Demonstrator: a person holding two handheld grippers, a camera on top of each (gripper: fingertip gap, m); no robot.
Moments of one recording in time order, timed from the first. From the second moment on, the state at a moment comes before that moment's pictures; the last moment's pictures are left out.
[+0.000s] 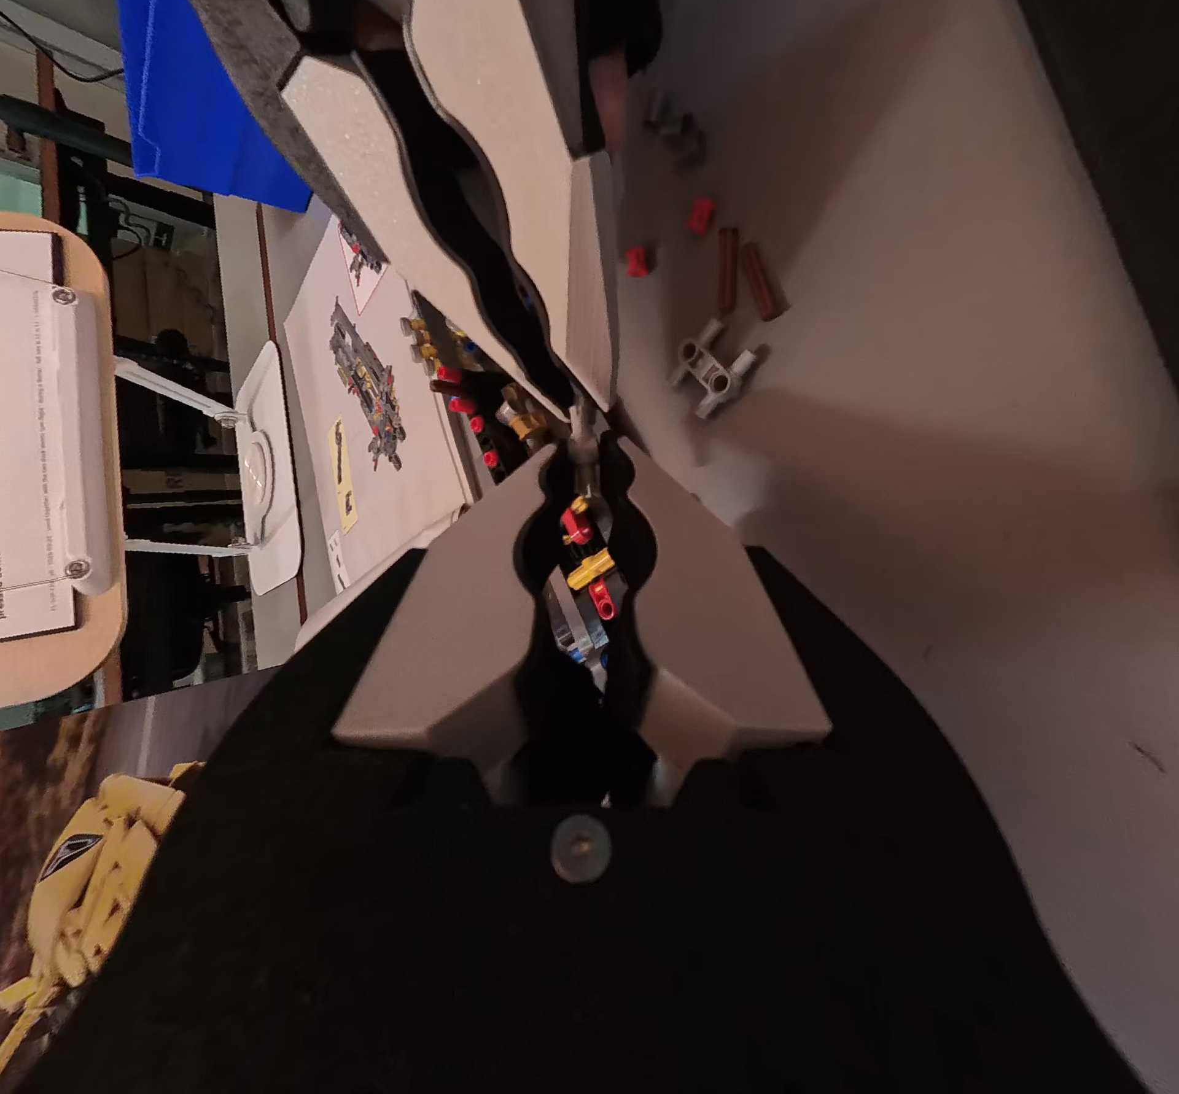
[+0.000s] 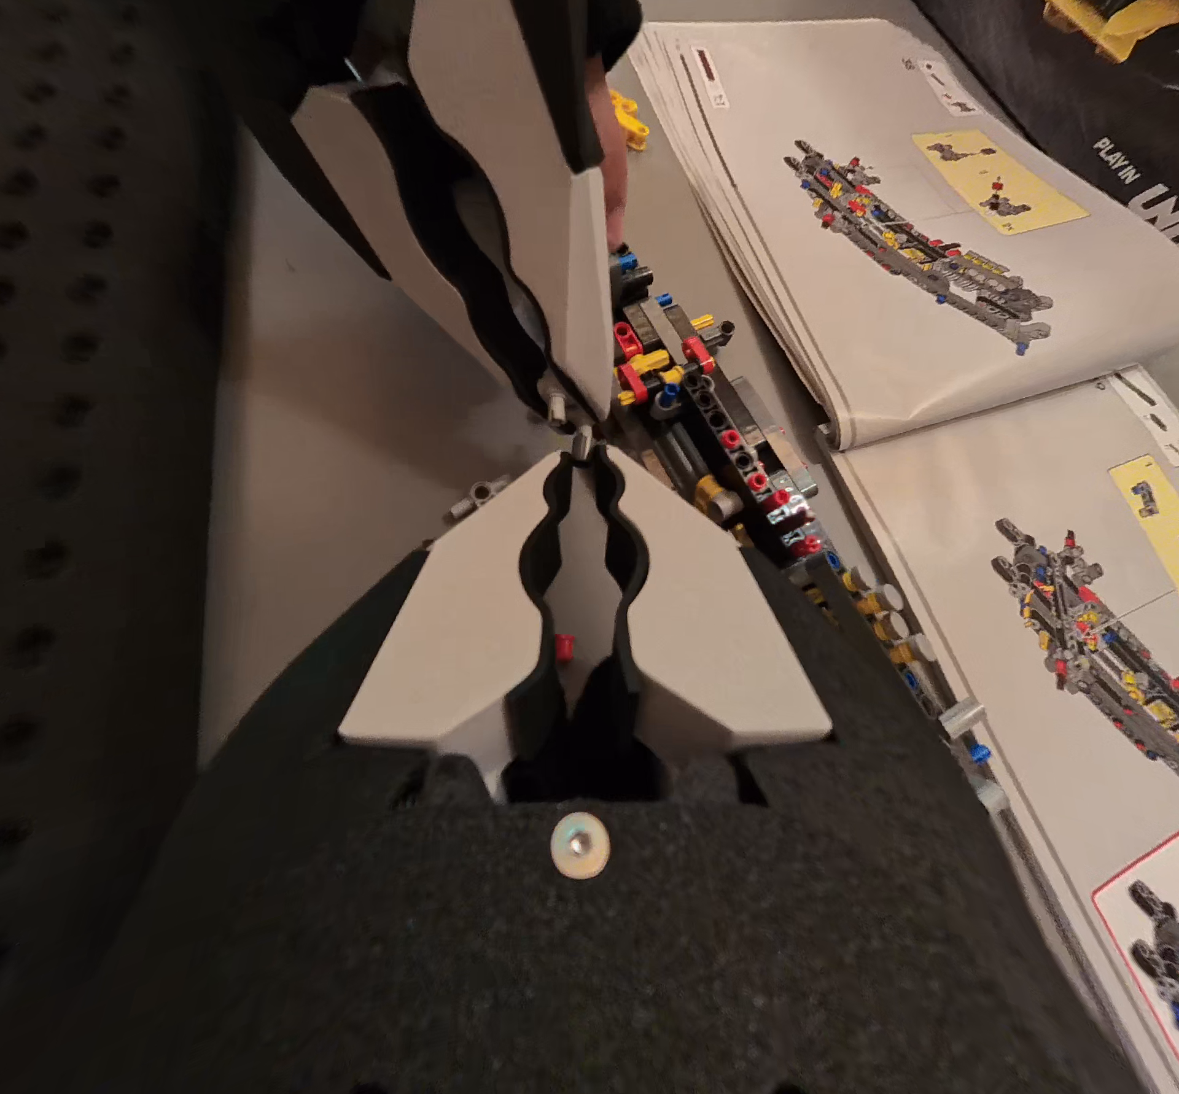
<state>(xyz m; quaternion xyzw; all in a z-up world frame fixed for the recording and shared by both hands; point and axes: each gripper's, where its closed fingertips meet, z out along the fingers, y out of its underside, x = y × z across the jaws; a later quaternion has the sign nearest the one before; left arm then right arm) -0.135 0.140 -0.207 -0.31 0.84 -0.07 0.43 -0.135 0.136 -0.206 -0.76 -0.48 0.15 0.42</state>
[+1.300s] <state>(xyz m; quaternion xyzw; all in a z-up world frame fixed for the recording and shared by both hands) -0.130 0.083 -0.081 -0.14 0.66 -0.30 0.67 -0.165 0.077 -0.070 -0.52 -0.26 0.76 0.29</state>
